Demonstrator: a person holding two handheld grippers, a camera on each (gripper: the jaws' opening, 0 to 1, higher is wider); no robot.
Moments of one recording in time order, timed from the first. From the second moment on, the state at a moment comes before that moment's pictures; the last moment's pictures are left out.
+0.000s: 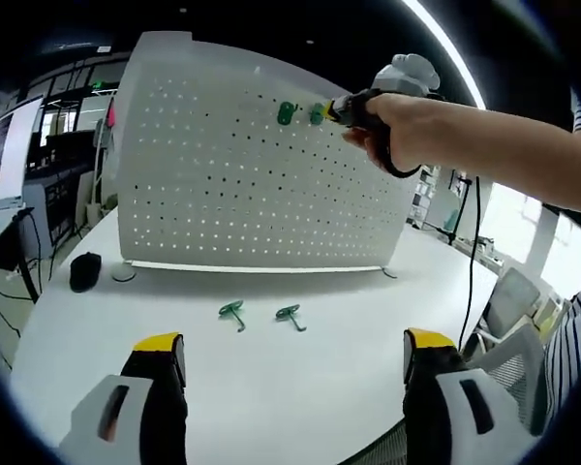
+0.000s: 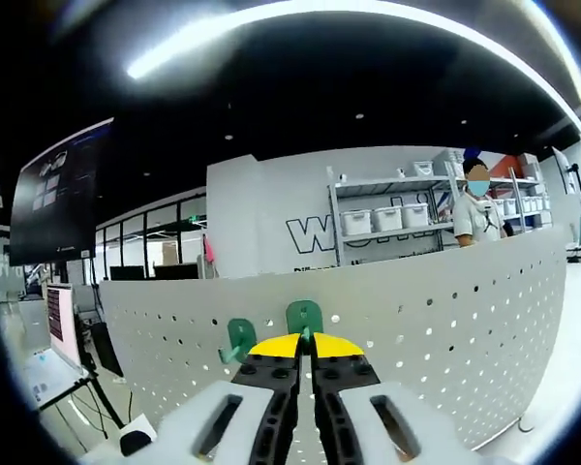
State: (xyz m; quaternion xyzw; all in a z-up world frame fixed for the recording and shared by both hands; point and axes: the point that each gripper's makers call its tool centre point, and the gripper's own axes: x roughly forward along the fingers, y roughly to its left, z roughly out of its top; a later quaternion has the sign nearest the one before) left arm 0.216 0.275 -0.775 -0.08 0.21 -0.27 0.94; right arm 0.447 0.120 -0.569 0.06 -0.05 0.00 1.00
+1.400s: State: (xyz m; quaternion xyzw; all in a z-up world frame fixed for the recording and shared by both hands) left arm 0.217 0.282 -0.781 -0.06 0.22 -0.26 0.94; right arm 0.437 0.096 -0.544 0.04 -0.05 -0.01 1.00
